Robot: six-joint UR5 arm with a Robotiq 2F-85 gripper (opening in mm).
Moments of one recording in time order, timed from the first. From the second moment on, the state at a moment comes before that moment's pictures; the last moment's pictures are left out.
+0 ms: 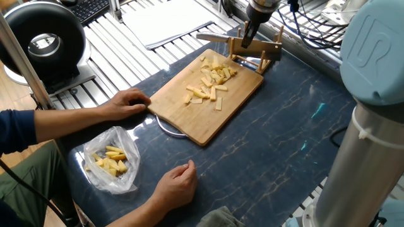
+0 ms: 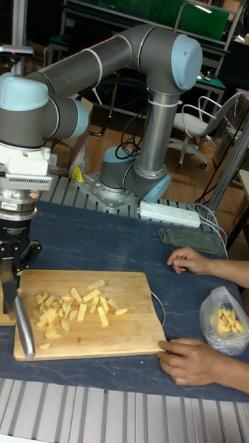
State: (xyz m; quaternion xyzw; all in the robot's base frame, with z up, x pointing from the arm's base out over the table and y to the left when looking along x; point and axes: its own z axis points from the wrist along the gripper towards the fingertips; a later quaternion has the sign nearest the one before) arm 0.619 -0.218 0.079 -0.26 0.96 -0.03 0.11
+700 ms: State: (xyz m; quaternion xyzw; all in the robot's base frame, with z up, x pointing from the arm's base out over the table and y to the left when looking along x) arm 0.595 -0.219 0.097 -0.27 0.96 -0.02 0.07
